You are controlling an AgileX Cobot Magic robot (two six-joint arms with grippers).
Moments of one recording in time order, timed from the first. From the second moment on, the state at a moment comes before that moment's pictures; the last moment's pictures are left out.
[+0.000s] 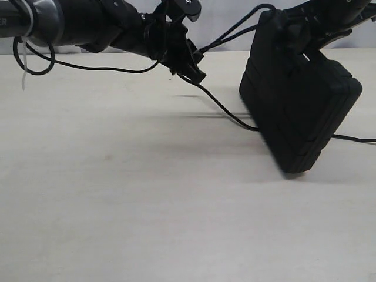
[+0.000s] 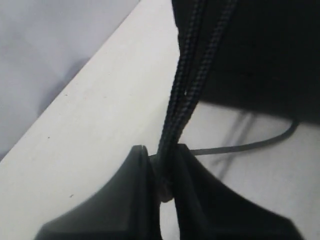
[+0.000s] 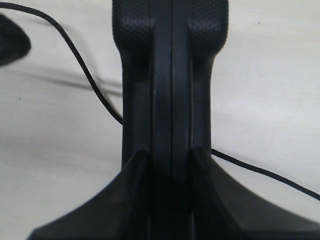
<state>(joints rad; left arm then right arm) -0.50 2.08 -1.56 -0.88 0.33 1.26 0.08 1.89 -1.79 0.07 1.19 -0.09</state>
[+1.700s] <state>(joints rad) -0.63 2.13 -1.69 -0.44 0.49 0.80 0.08 1.90 -1.79 0.19 1.19 -0.14</state>
